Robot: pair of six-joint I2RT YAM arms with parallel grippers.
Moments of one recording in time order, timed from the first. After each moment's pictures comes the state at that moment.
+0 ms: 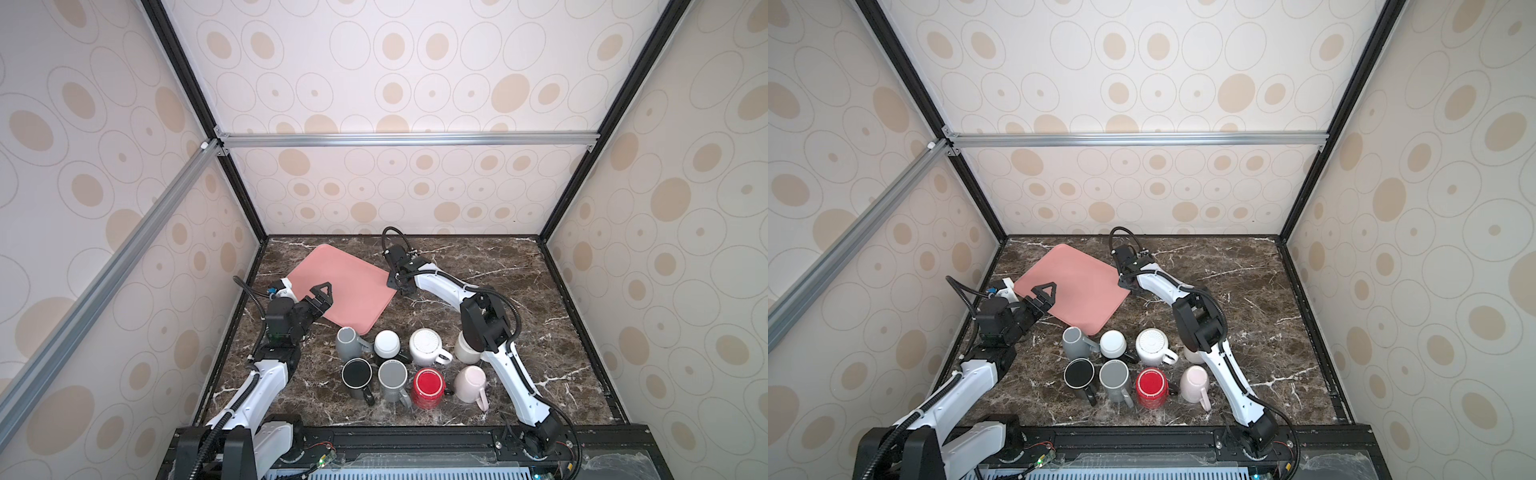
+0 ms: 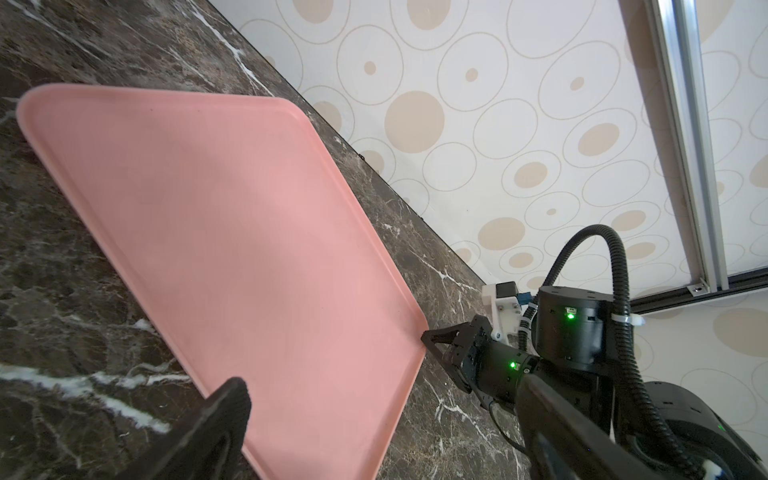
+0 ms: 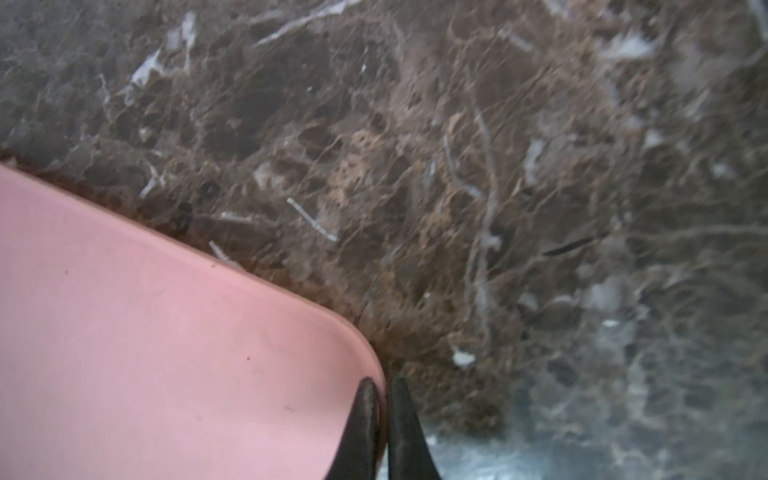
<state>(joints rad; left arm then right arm) -0.03 1.04 0.44 0.29 0.20 -0.83 0.63 2.52 2.18 -0.73 0.24 0.81</state>
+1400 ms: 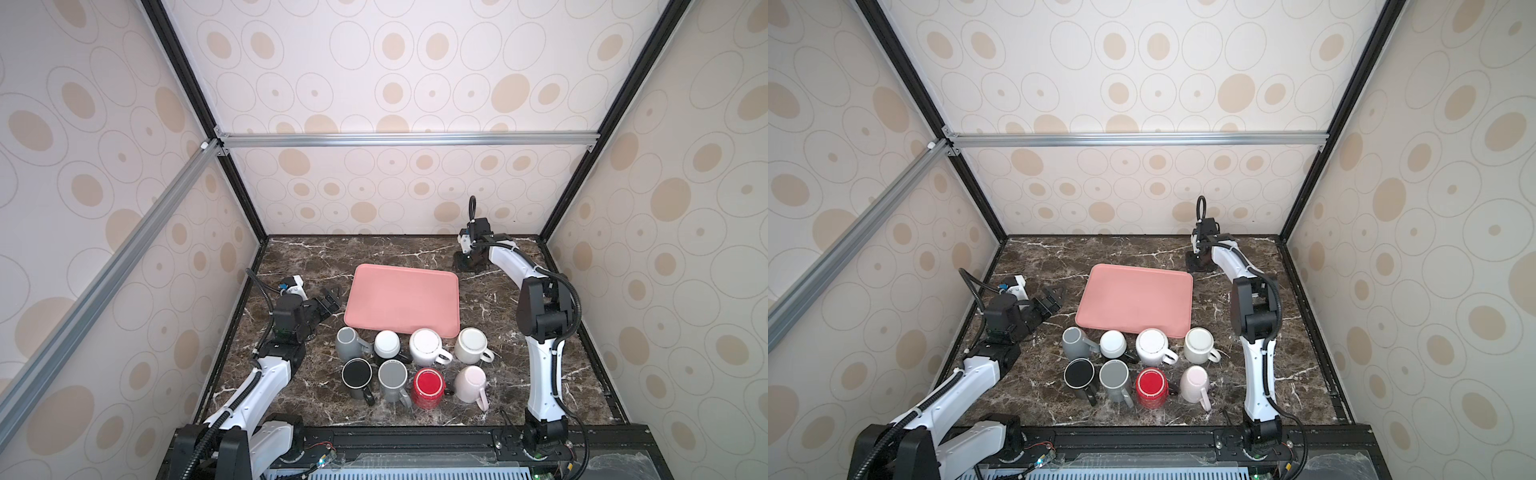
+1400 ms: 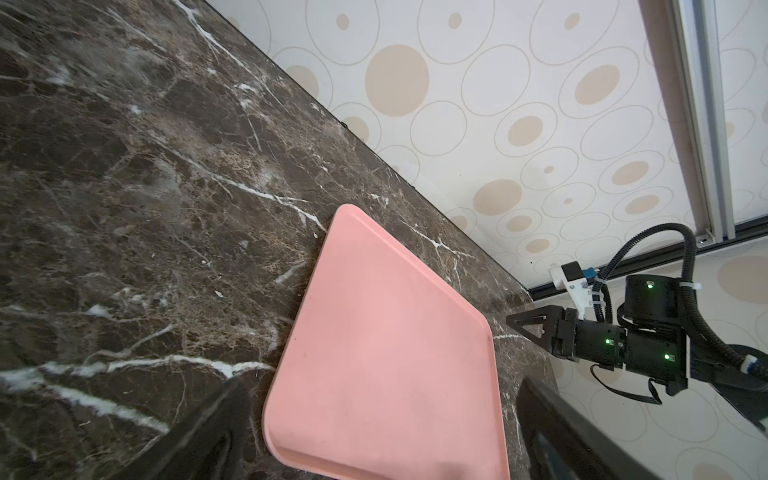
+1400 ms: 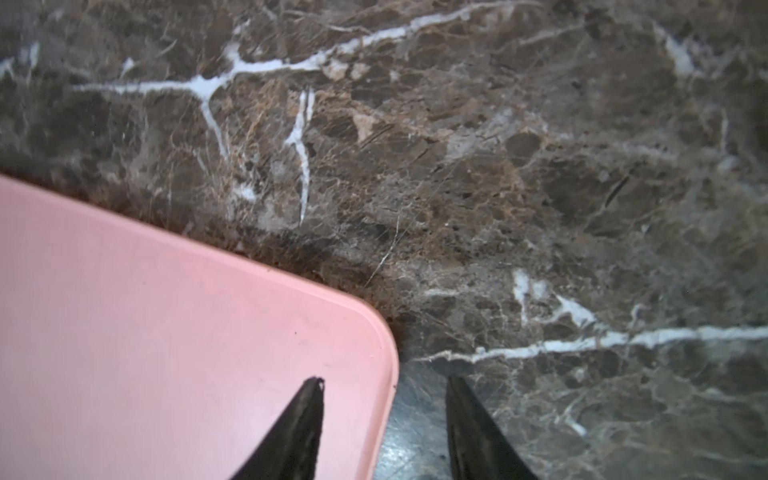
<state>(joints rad) -0.11 1.05 0.48 0.22 0.18 -0.78 0.18 2.24 1.90 -0.74 -0.13 0.15</state>
